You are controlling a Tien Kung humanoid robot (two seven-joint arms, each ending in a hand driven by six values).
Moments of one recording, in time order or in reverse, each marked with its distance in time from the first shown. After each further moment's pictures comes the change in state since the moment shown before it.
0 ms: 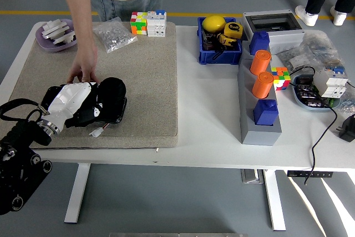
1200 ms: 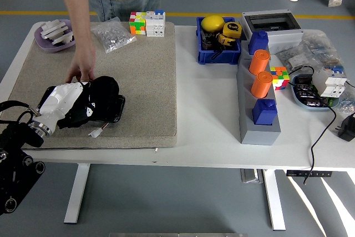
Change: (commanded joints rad) left arm 0.040 0.027 -0.089 0.033 -0.022 0.006 -0.021; right arm -0.001 -0.001 -0.009 0.000 0.007 0.001 -0.001
